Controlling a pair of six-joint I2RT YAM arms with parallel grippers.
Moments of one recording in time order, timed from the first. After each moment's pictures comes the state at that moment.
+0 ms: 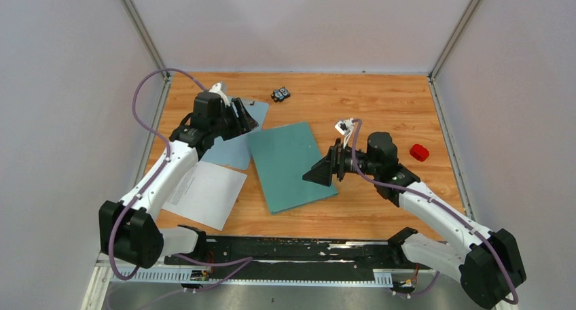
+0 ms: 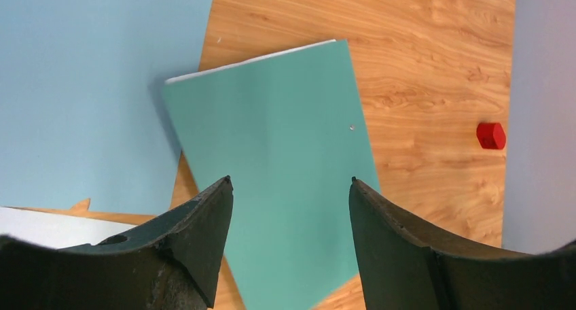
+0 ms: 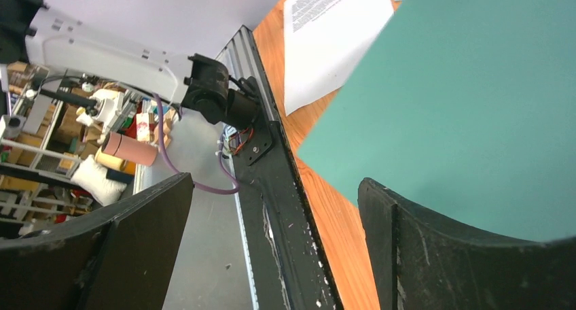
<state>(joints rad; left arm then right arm) -0.30 1.28 1.05 -0.37 0.15 -0.63 0.54 1.01 0.60 0.20 -0.80 0.61</state>
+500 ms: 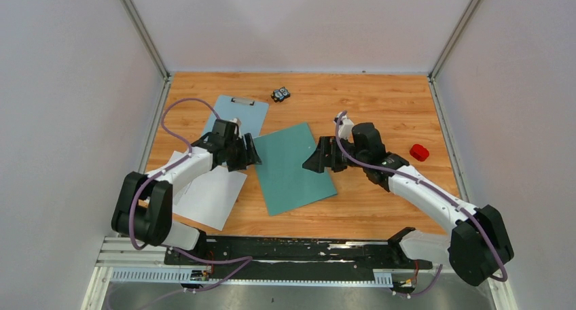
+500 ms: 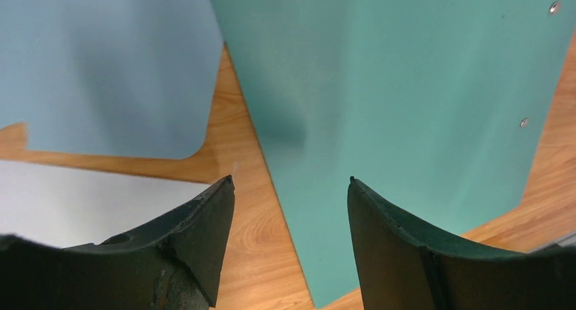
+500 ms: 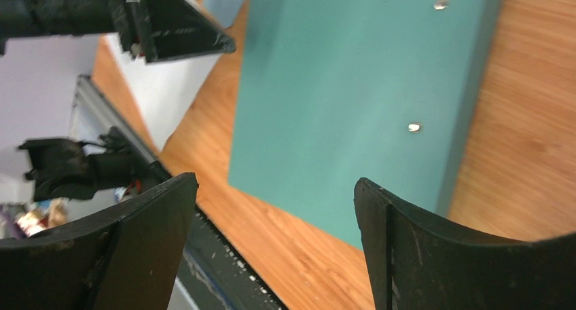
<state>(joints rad) -0.35 1.45 0.78 -0.31 0.20 -0.60 0.54 1.21 0.76 -0.13 -0.43 0.54</state>
